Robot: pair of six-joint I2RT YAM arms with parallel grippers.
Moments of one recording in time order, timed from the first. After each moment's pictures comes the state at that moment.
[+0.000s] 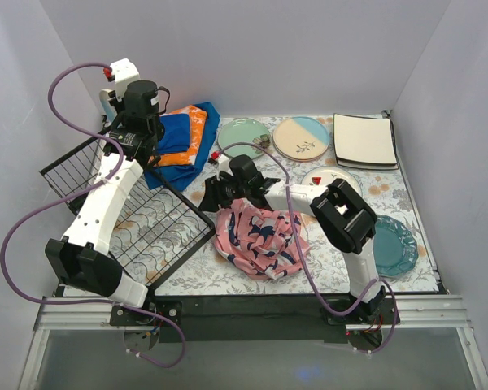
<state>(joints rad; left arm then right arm) -0.28 1.48 1.62 -0.40 -0.85 -0.19 0.84 2.03 1.32 0.22 -0.51 0.39</state>
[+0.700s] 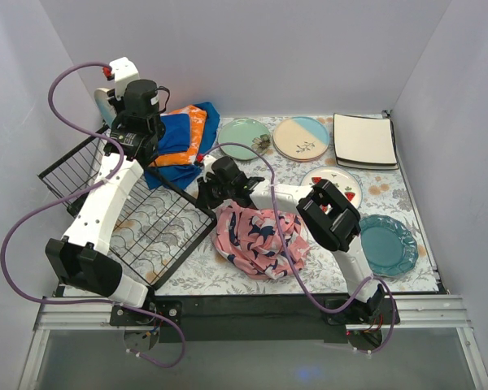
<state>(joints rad) -0.28 1.48 1.62 -0.38 -0.88 -0.16 0.90 2.17 1.52 0.07 -0.34 0.34</state>
